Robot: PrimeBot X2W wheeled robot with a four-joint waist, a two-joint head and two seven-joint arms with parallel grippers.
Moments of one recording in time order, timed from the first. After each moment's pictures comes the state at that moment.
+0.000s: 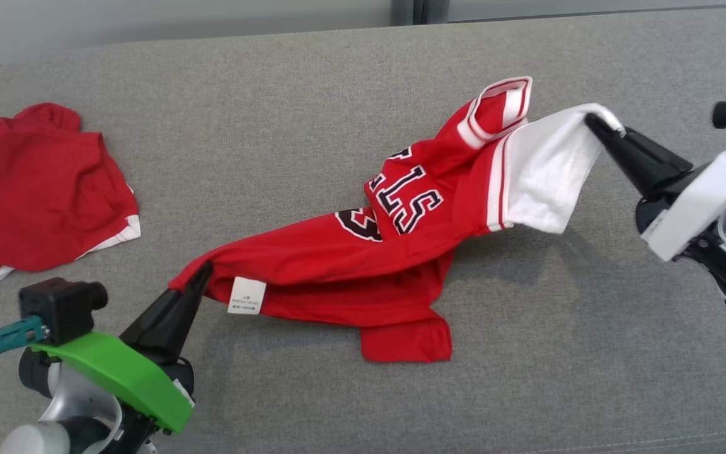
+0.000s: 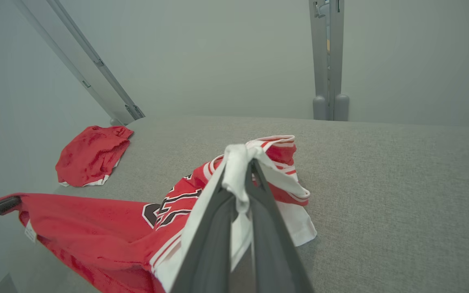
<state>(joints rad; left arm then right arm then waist) -0.07 0.38 -0.23 -0.20 -0.77 -0.10 0.31 -0.66 -0.72 0.66 0.15 1.09 0.13 0.03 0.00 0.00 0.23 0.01</state>
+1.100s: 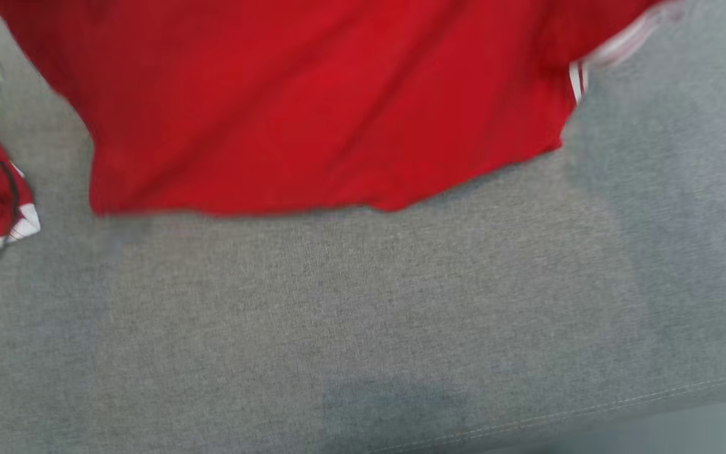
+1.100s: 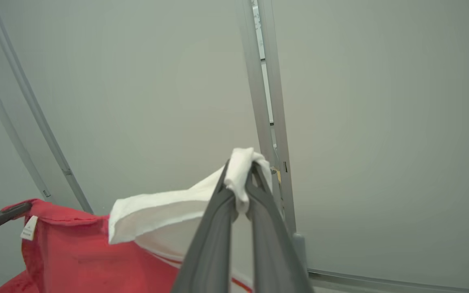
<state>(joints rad) -0.86 0.52 -0.15 -0.09 -0.77 -0.01 0.47 -1.10 -0.52 0.24 0.10 0.91 0.13 0.18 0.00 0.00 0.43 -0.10</state>
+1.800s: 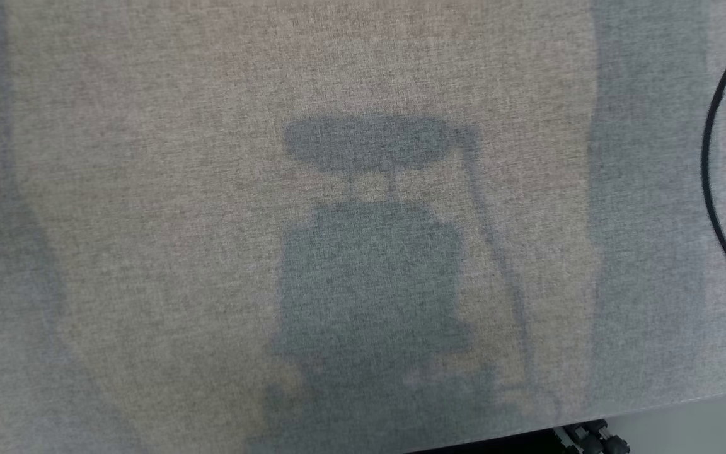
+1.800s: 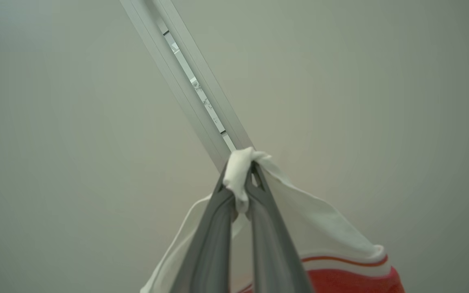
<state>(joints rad) -1.57 0.37 -0.32 0.66 -0.51 -0.12 -0.22 -1.83 -0.06 -0.07 0.74 0.58 0.13 -0.25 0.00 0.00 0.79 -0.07</state>
